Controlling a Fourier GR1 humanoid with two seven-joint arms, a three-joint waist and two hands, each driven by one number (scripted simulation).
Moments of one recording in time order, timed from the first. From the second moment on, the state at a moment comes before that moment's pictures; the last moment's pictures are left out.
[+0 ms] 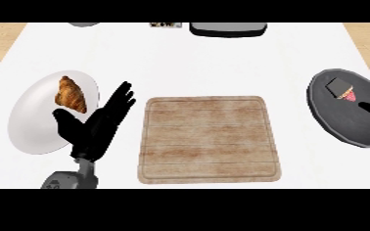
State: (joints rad) left arm -0.08 0.12 -0.15 -1.56 0.24 -0.03 0.23; right arm -0.53 -0.70 -0.38 -0.29 -0.12 -0.10 -0.58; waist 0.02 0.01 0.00
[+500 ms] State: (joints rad) left arm -0.08 0.11 -0.14 -1.55 0.23 -0.03 0.23; right arm -0.39 -0.81 -0.41 -0.20 -0.14 0.27 -0.76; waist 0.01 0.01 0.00
